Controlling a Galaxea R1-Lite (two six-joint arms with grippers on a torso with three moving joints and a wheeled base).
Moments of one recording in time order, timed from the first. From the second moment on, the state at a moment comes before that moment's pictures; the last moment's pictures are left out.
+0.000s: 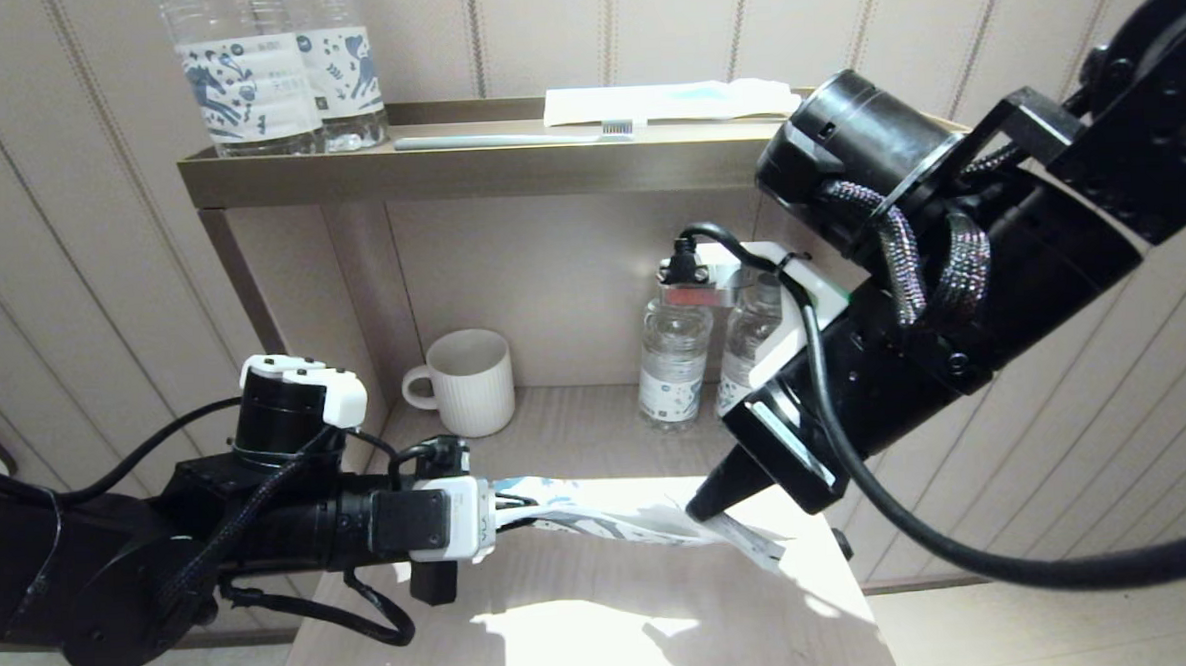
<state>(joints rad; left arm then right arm) -0.52 1.75 -0.68 -0.56 -0.59 1.10 0.69 1.81 -1.88 1.07 0.38 0.04</state>
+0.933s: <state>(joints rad) -0.52 1.76 -0.67 -0.56 -0.58 1.11 0.63 1.87 -1.83 1.16 0.38 0.07</state>
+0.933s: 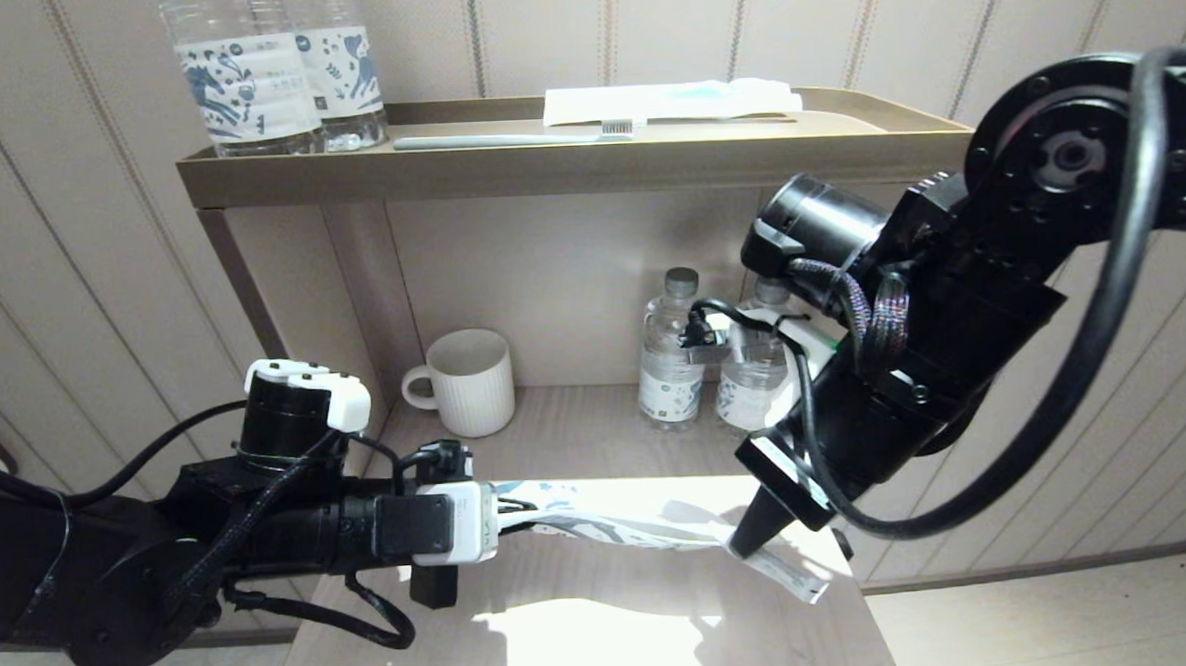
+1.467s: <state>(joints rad) -0.52 1.76 -0.67 -0.56 -0.58 1.11 0.64 1.88 -1.81 1.15 0.38 0.07</state>
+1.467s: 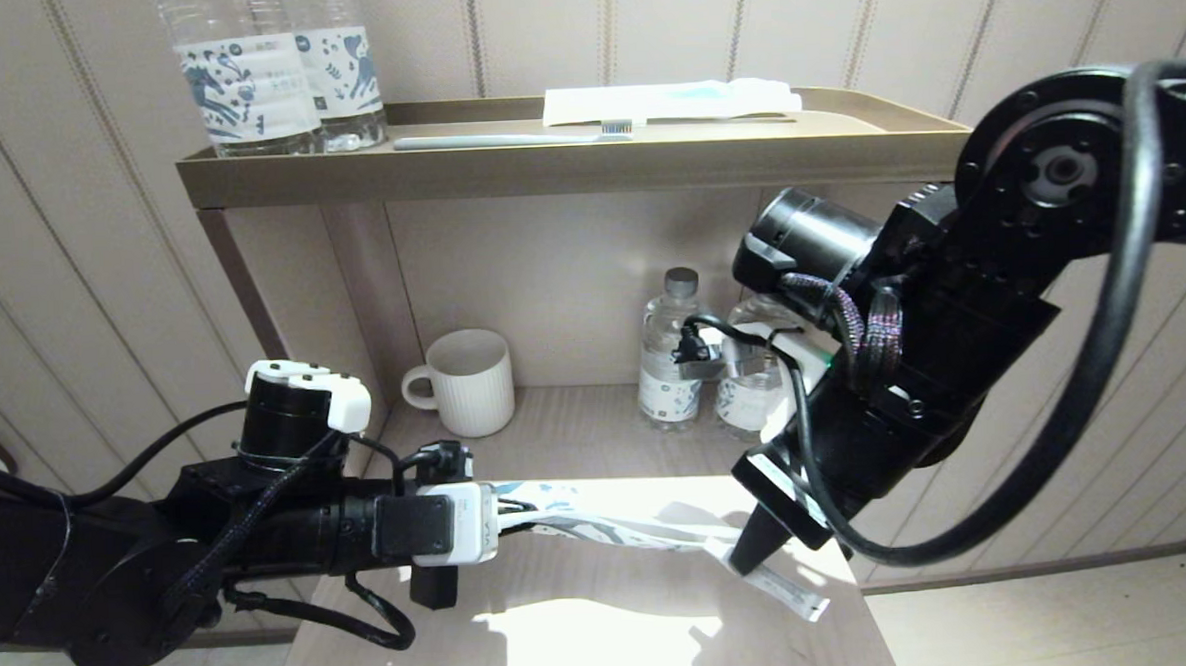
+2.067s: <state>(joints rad) -0.52 1.76 -0.67 -0.56 -0.58 1.11 0.63 1.92 -1.85 1.15 0.37 0.07</state>
